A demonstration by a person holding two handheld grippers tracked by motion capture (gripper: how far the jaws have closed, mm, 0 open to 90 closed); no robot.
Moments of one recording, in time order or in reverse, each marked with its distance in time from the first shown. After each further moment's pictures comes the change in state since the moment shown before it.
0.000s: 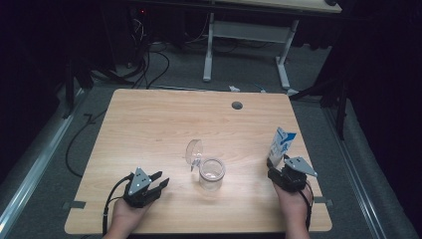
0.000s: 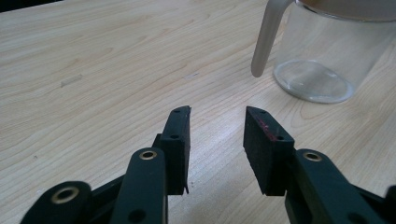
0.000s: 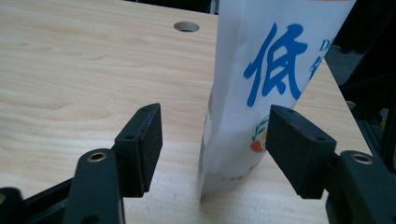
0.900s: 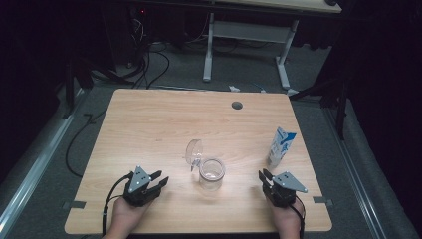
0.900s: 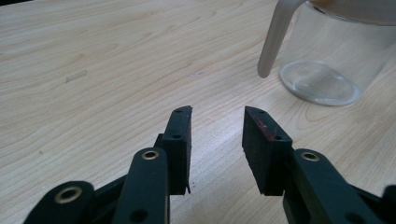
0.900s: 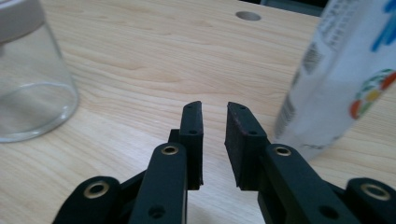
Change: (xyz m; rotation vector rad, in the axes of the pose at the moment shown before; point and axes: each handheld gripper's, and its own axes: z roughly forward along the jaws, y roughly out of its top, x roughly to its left) left arm 0.002 0.003 0.001 0.016 0.010 -0.015; right arm 0.028 -0.035 -0.013 -0.026 0.168 -0.085
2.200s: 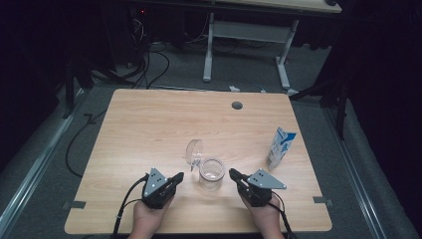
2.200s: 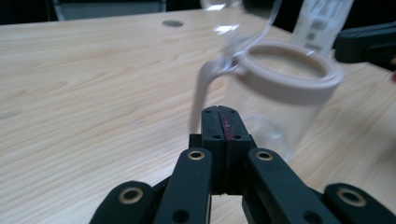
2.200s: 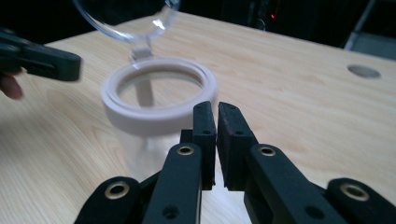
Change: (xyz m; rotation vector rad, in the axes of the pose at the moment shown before) left arm -0.040 0.022 0.011 -0.103 -0.025 -0.091; right arm 0.061 0.036 0.009 -0.107 0.301 -0.060
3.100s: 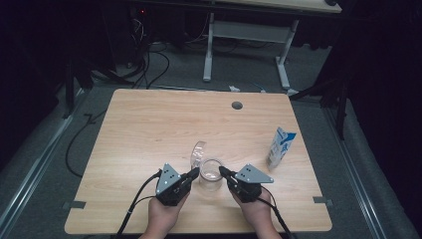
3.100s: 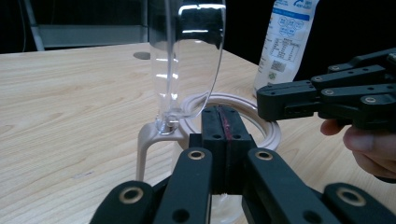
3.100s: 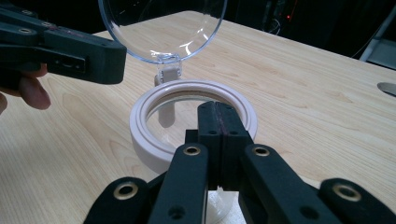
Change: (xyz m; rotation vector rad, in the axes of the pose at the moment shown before) left arm -0.039 0.031 0.016 -0.116 -0.078 -0.032; right arm 0.018 0.021 0.020 0.018 0.046 -0.047
